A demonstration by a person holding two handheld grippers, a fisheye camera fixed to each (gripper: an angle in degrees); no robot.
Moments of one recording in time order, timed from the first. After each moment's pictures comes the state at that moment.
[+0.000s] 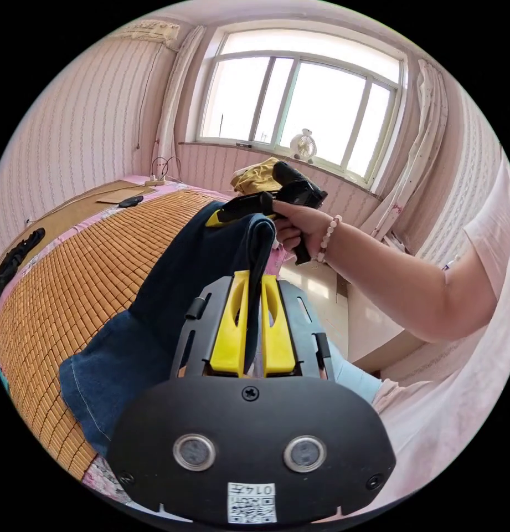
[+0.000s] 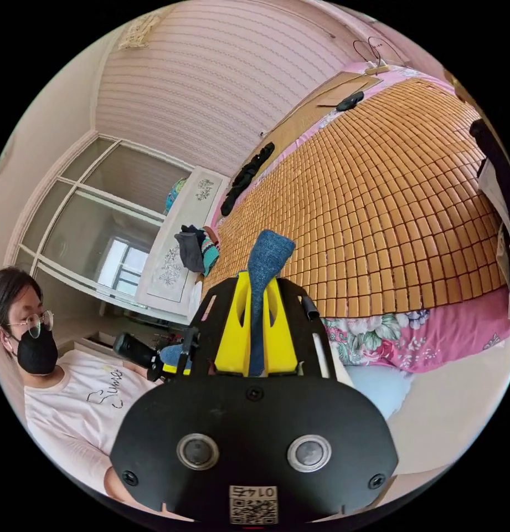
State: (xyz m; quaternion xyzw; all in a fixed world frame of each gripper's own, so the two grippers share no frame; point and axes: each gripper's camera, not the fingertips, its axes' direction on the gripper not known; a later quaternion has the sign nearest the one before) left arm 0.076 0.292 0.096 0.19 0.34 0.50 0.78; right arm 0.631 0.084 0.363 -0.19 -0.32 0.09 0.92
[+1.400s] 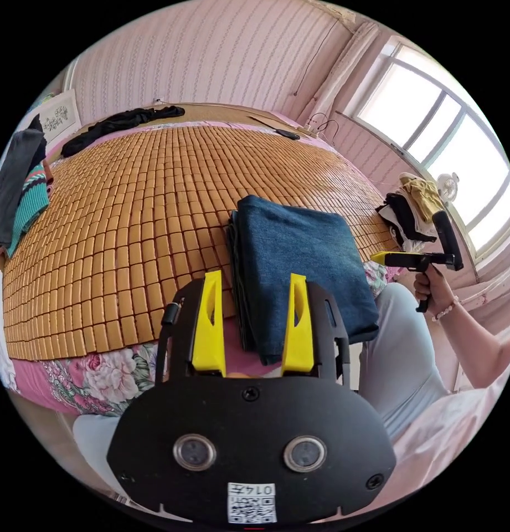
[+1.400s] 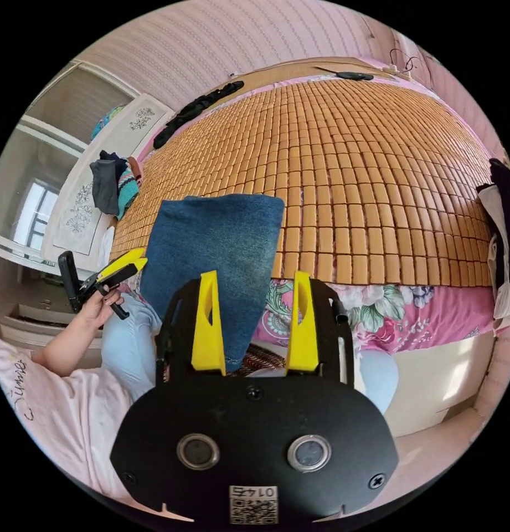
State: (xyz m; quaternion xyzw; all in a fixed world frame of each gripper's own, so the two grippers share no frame) left arm -0.070 0.095 0.255 0.07 0.17 0.24 0.95; right arm 0.525 0.187 0.424 -0.33 -0.14 -0.01 0.93
